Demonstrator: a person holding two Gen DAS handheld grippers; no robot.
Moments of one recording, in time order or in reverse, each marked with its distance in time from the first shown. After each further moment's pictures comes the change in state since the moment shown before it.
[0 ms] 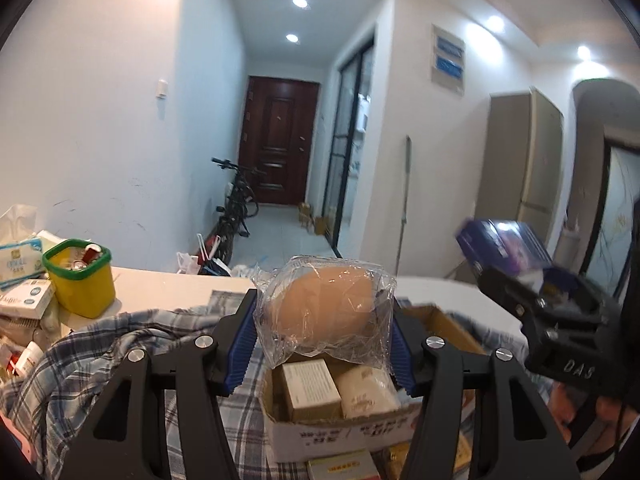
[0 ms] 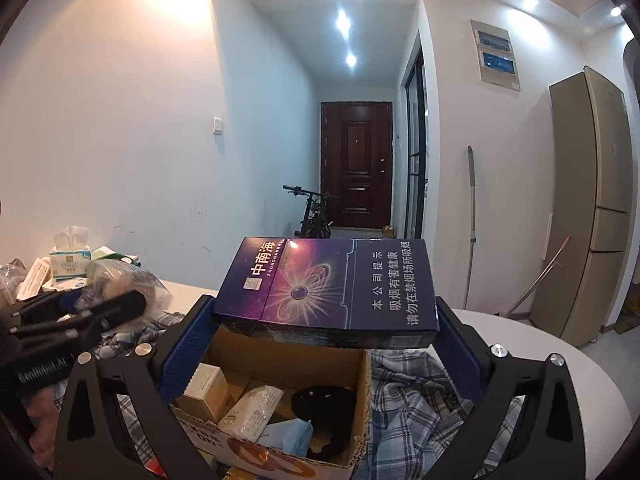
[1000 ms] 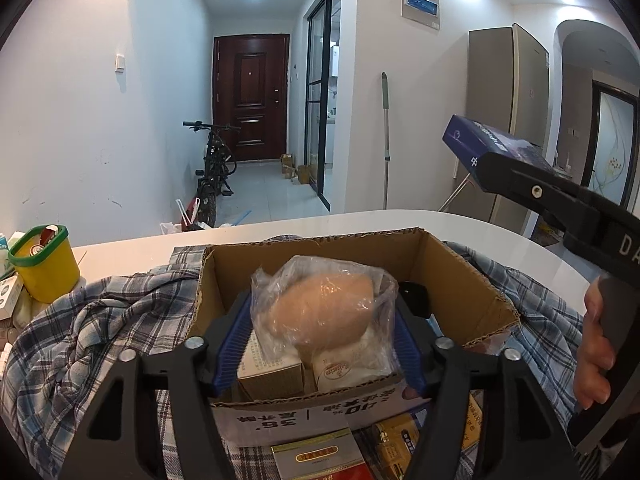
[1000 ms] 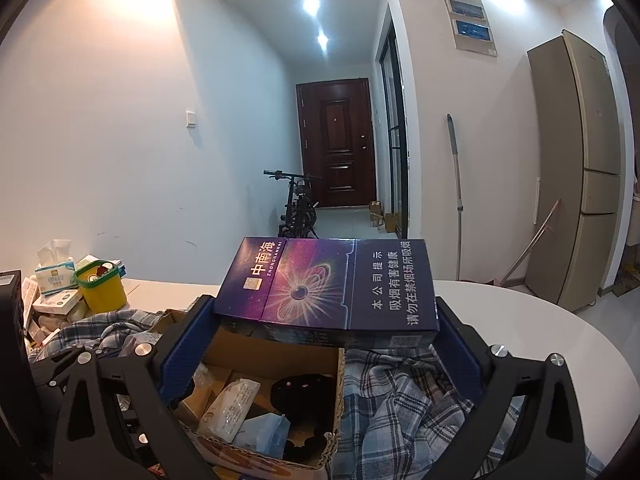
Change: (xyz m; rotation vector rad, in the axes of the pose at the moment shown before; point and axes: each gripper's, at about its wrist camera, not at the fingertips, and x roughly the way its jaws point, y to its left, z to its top) left arm 0.053 -0.036 -0.032 0.092 0.188 -0.031; right arm 0.018 -0.038 0.001 0.097 0.062 -0.061
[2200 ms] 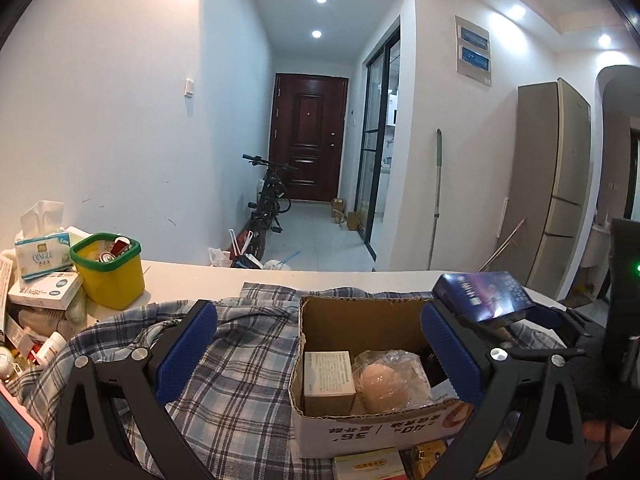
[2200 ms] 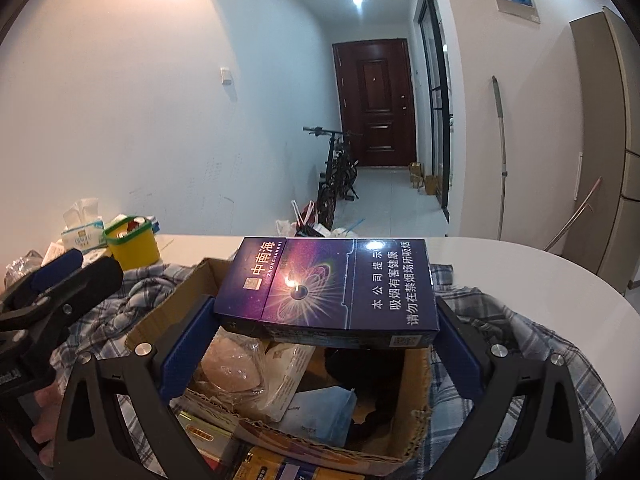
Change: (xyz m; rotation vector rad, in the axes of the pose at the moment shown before) left arm -0.051 0.044 0.013 -0.124 -0.174 0.169; right arm 0.041 0.033 -0.031 -0.028 0.170 0.153
